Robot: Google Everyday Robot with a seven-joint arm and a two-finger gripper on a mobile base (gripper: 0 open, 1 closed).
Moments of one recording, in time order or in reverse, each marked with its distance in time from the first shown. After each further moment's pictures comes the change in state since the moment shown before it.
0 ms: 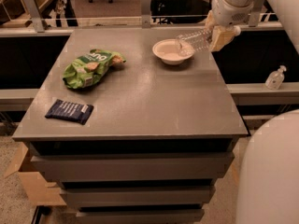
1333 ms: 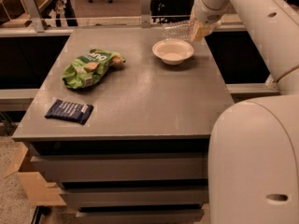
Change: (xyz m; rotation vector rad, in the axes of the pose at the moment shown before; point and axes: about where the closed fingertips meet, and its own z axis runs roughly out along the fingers) arm -0.015 -0.083 0.052 0.188 -0.004 0.068
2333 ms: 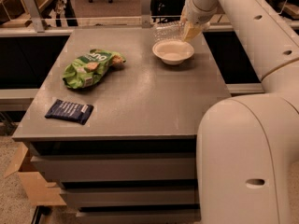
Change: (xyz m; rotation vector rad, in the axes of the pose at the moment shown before) arm -0.026 -0.011 0.020 0.000 -0.063 -0.021
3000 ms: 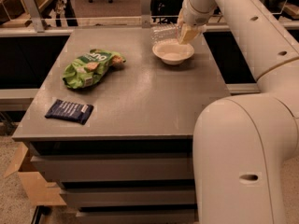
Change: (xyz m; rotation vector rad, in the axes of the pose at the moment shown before) arm -0.009 0.007 0.007 -0.037 -0.030 -0.009
